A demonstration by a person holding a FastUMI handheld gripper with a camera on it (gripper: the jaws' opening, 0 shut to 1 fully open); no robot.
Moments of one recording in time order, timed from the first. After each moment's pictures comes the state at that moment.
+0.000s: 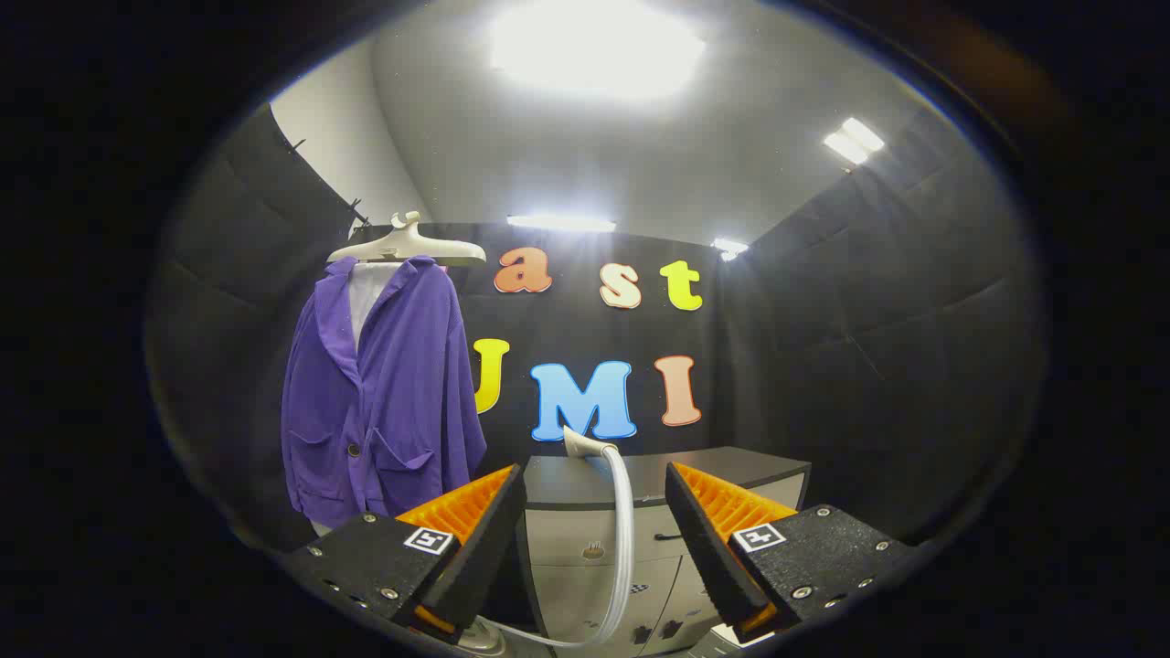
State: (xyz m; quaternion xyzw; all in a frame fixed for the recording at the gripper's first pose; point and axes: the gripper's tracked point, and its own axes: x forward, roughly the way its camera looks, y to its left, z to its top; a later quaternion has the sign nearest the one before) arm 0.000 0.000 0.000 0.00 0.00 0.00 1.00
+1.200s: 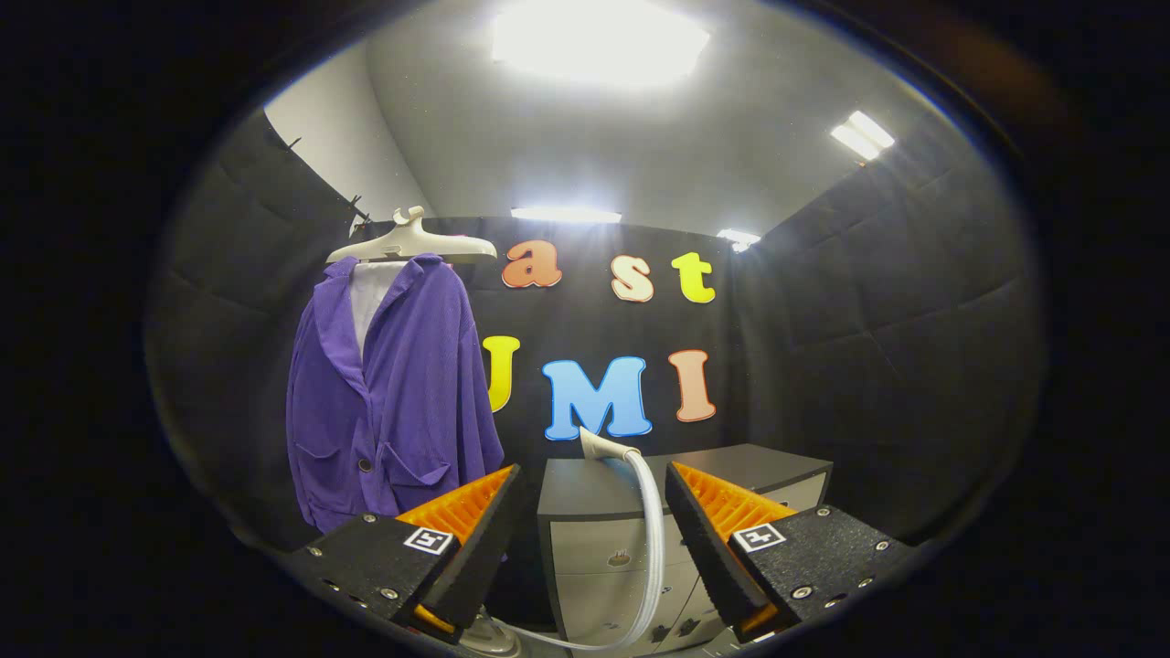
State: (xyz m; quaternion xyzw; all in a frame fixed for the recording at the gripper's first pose) arm 0.035 0.036 0.018 0.00 0.02 0.01 1.00
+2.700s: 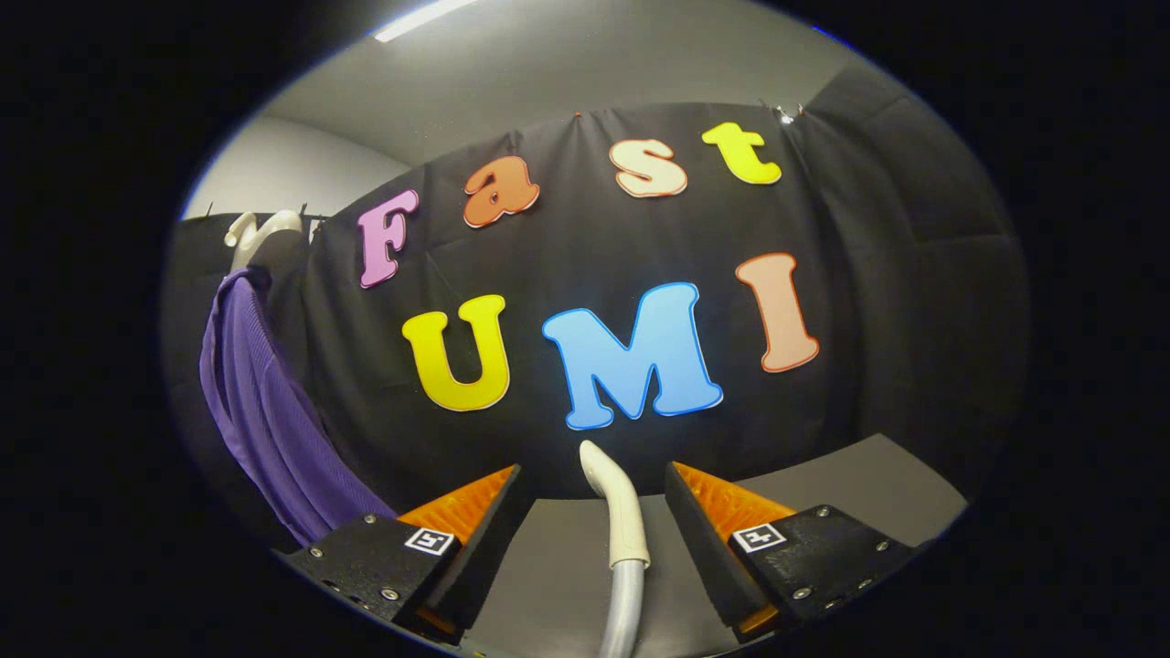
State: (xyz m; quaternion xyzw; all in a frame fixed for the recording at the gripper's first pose) arm 0.403 -0.030 -0.039 0.15 0.20 0.16 0.95
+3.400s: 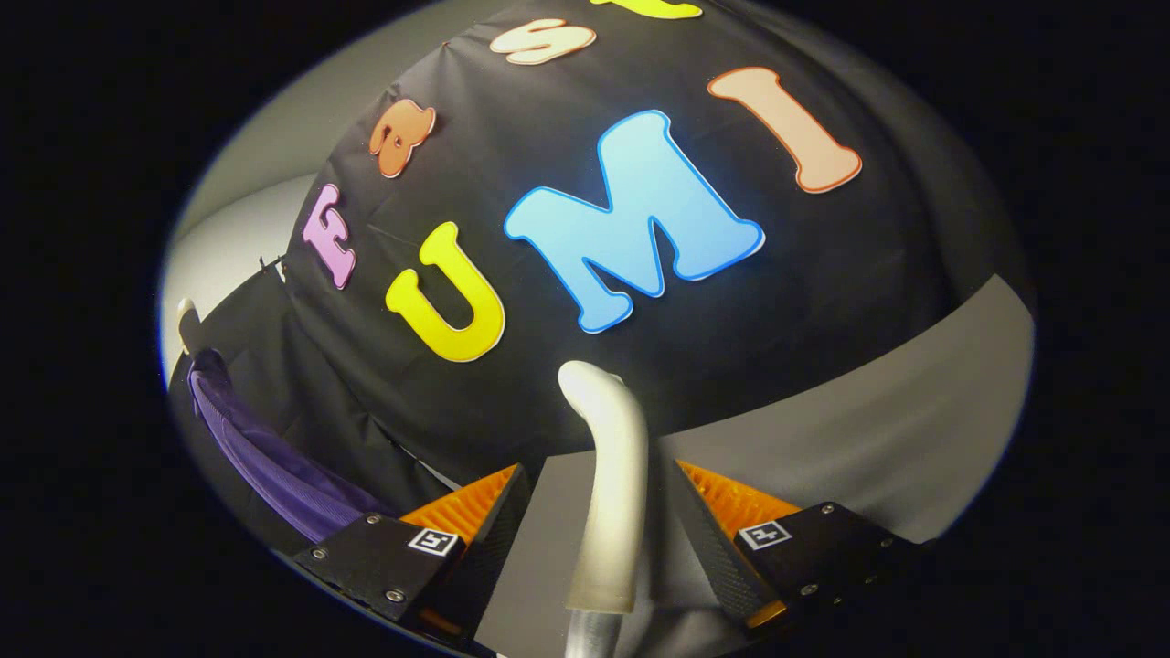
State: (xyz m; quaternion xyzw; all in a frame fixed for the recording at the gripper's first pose) arm 0.464 0.000 -0.157 0.29 0.39 0.22 0.84
